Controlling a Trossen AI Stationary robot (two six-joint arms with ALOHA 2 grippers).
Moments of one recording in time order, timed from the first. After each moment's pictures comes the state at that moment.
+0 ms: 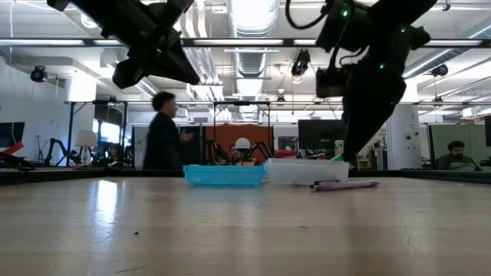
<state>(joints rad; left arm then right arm) -0.19 1.22 0.78 -0.17 -0.62 -0.89 0.03 1.52 0.82 -0.46 0.03 0.39</state>
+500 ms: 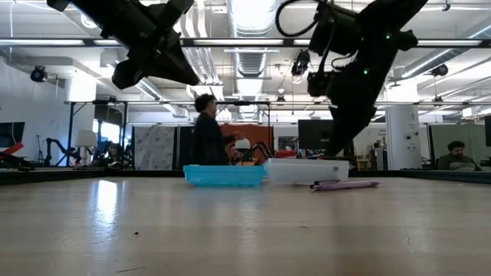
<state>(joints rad) -0.19 1.22 0.78 -0.18 -0.62 -0.89 -0.05 1.52 0.85 -0.46 0.14 0.36</state>
